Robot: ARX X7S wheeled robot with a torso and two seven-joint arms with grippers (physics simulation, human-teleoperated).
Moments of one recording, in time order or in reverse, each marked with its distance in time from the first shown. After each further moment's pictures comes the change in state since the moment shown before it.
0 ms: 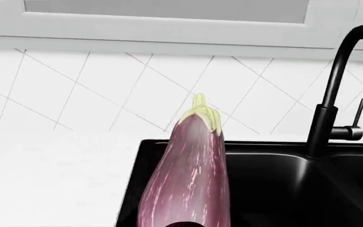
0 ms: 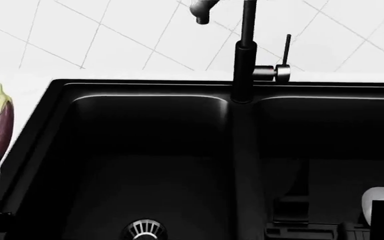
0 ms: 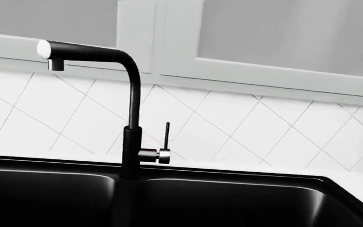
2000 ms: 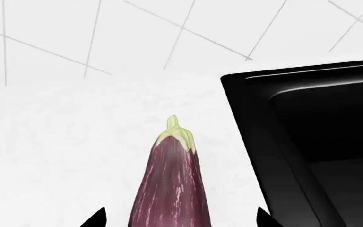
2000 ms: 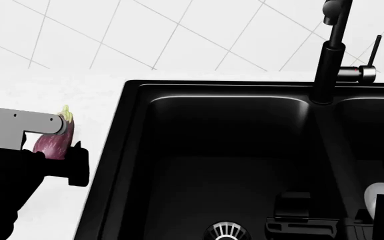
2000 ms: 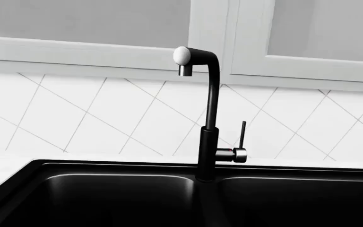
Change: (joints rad) left arm -0.501 0.215 0.492 -0.945 0.460 0.140 0.280; right arm -0.009 -0.045 0.007 0.062 -0.036 -0.035 -0.075
